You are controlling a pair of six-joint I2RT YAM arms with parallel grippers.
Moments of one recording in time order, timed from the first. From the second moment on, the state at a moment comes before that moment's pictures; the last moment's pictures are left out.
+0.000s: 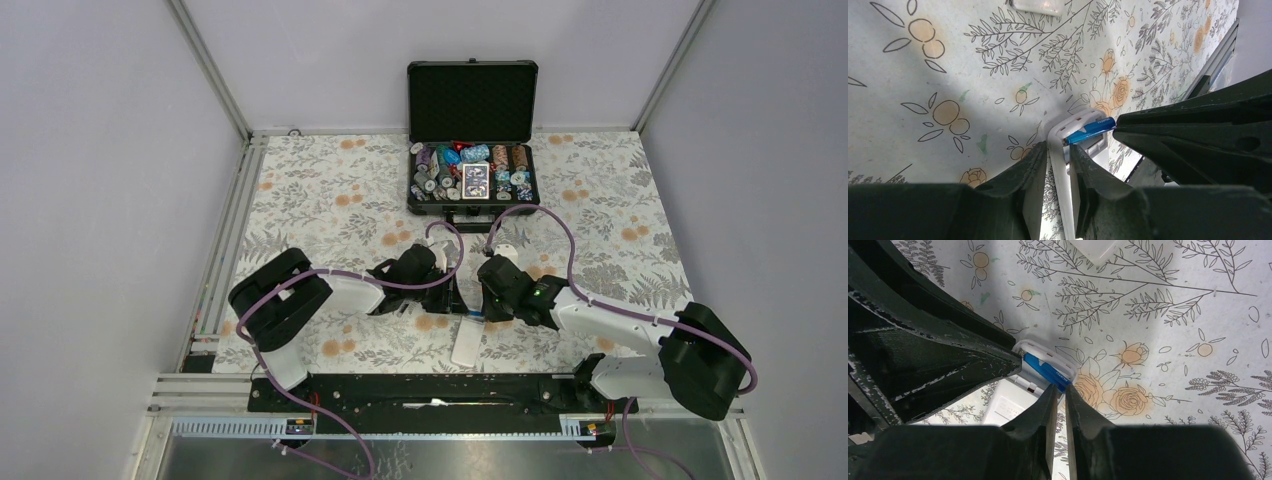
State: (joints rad) left arm -0.88 1.74 0.71 0.33 0.36 -0.80; right arm 0.87 1.25 0.62 -0.40 0.16 0.69
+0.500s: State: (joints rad) left arm -0.88 1.74 0.70 0.33 0.36 -0.80; right arm 0.87 1.29 0.61 -0.37 0.16 0.70
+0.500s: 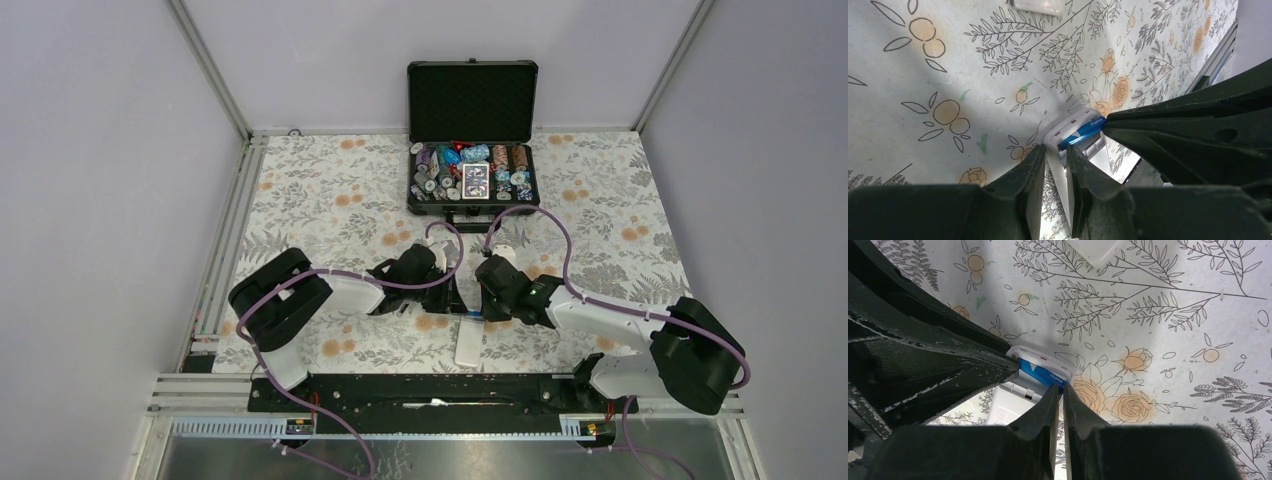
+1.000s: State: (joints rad) left arm -0.87 1.74 0.70 0.33 0.37 -0.80; right arm 0.86 1.31 0.62 -0.36 0.14 0.69
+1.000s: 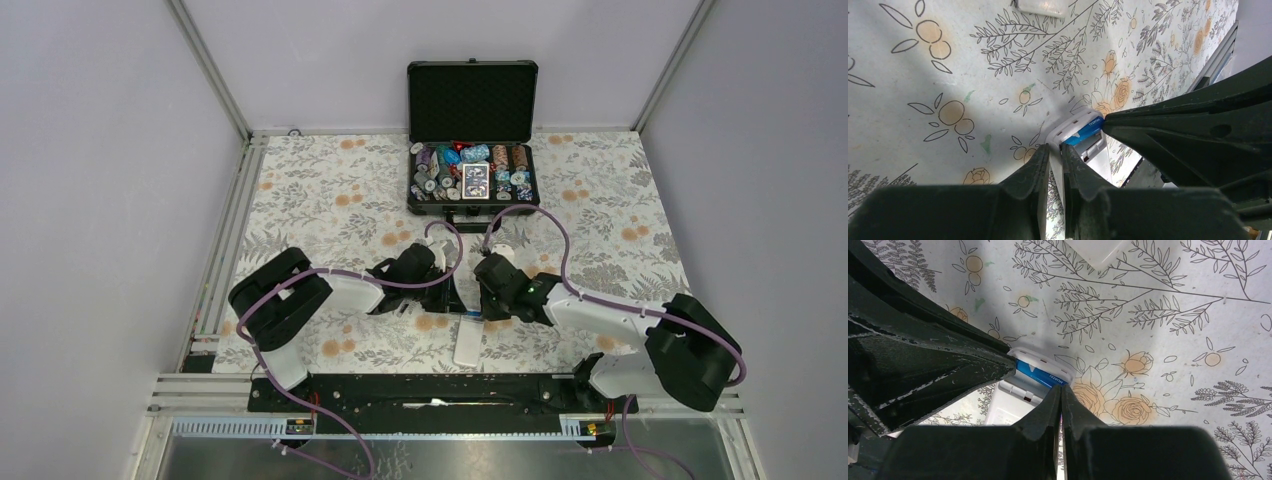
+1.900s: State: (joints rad) left arm -0.87 1.74 0.70 0.34 0.37 -0.81; right arm 0.86 1.42 0.71 -0.37 0.12 0.64
